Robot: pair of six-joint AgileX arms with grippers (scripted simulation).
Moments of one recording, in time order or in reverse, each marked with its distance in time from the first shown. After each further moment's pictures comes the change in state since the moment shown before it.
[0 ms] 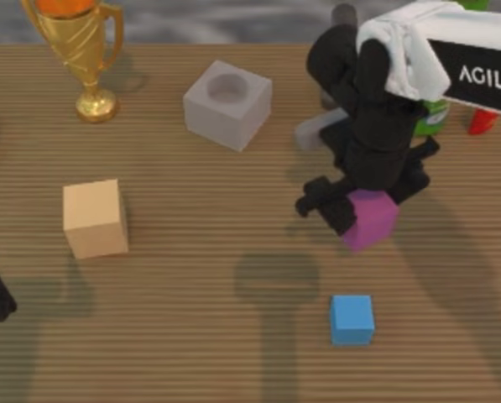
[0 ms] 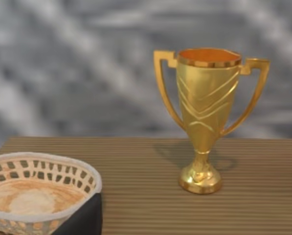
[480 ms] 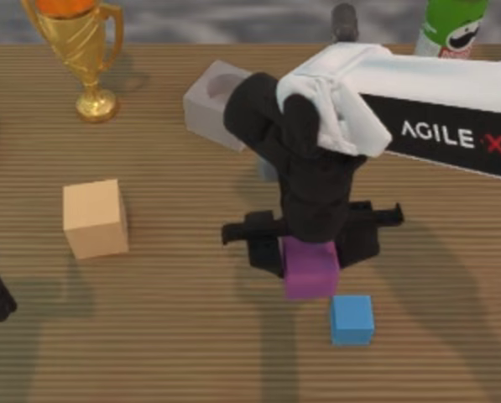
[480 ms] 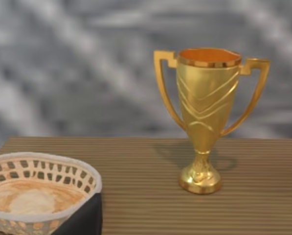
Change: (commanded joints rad) left arm 0.000 0.000 0.000 0.000 0.000 0.000; right arm 0.223 -0.052 -0.051 -0.028 0.008 0.619
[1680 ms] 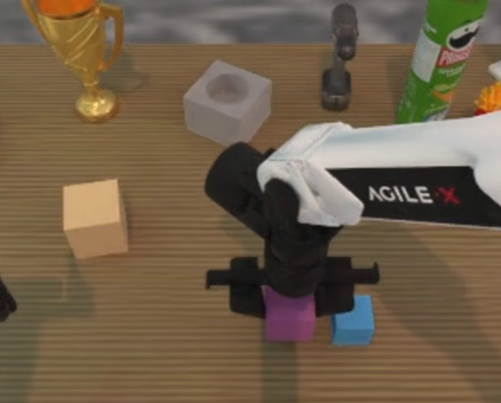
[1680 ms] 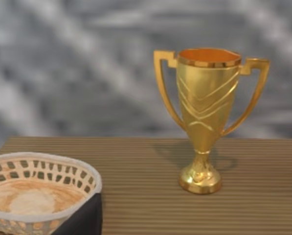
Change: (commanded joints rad) left arm 0.000 0.000 0.000 0.000 0.000 0.000; right arm 0.075 0.050 -0.173 0.250 0.007 0.168
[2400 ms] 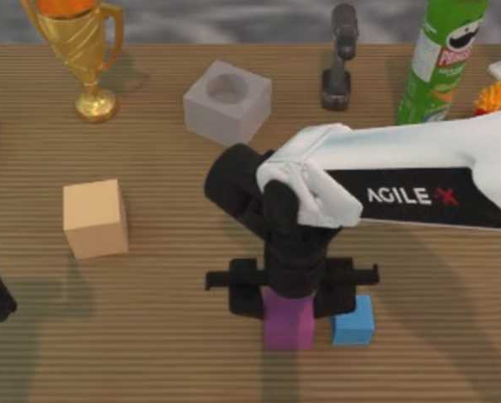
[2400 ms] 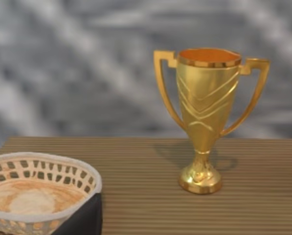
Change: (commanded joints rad) left arm 0.000 0.000 0.000 0.000 0.000 0.000; right arm 0.000 0.000 0.000 0.000 0.000 0.000
